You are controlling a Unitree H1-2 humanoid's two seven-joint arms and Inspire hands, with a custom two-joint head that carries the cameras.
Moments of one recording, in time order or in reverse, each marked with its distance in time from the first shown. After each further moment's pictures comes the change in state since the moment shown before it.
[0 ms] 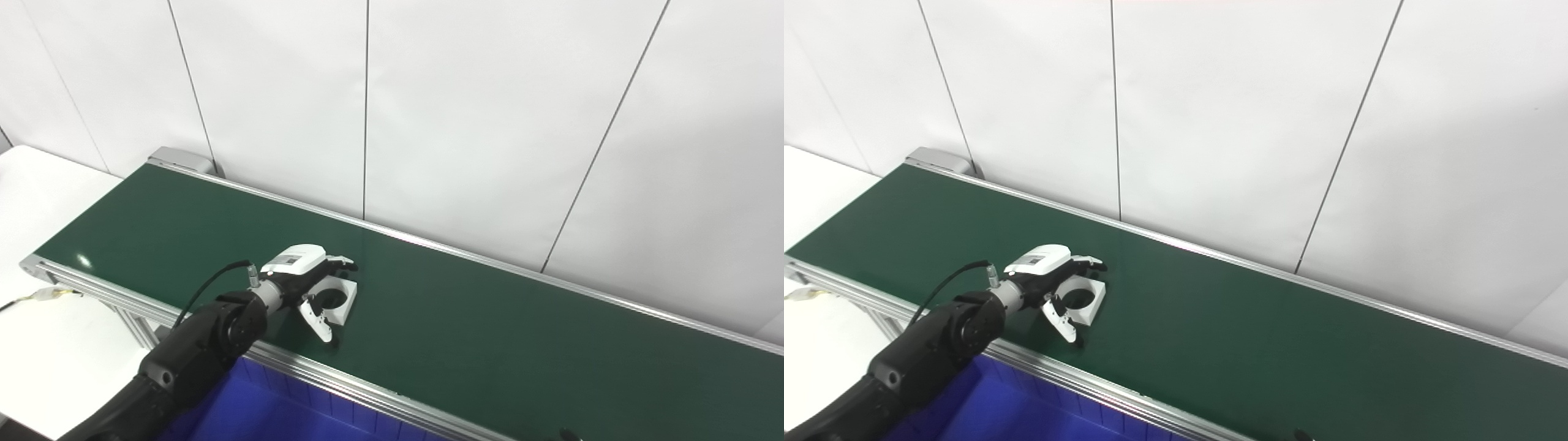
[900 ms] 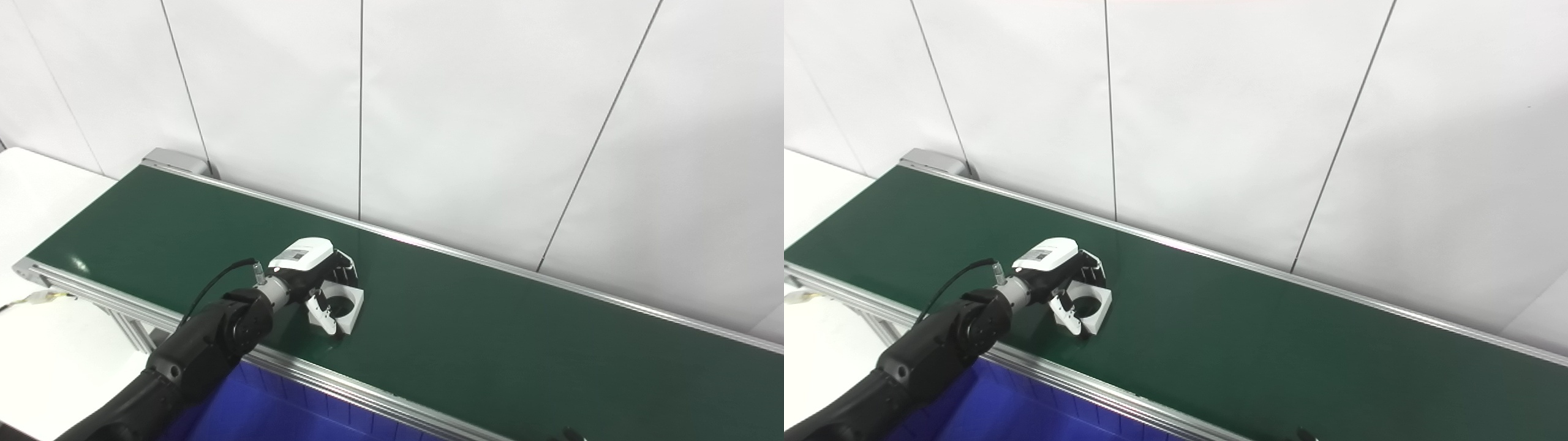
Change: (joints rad) left arm -0.025 0.005 -0.014 0.051 -0.035 -0.072 0.069; right arm 0.009 -0.004 -0.001 -0.022 0.009 0.000 0.001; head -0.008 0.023
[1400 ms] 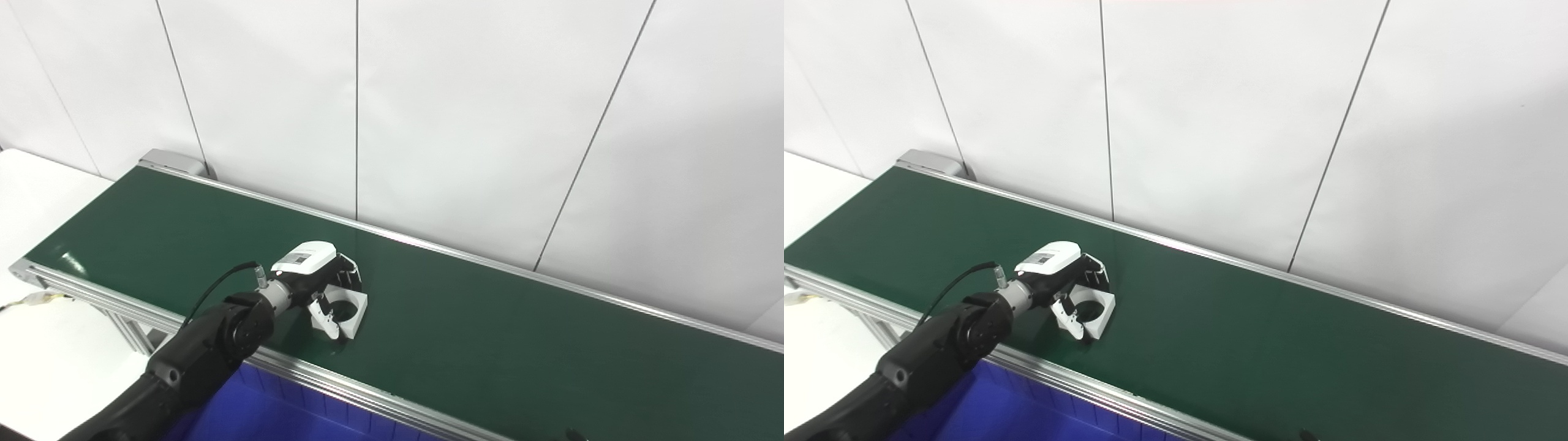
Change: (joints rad) left arm 0.043 -0.001 0.013 -0.068 -0.033 0.007 -0.021; right arm 0.001 -0.004 0.000 0.000 0.004 0.000 0.000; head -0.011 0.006
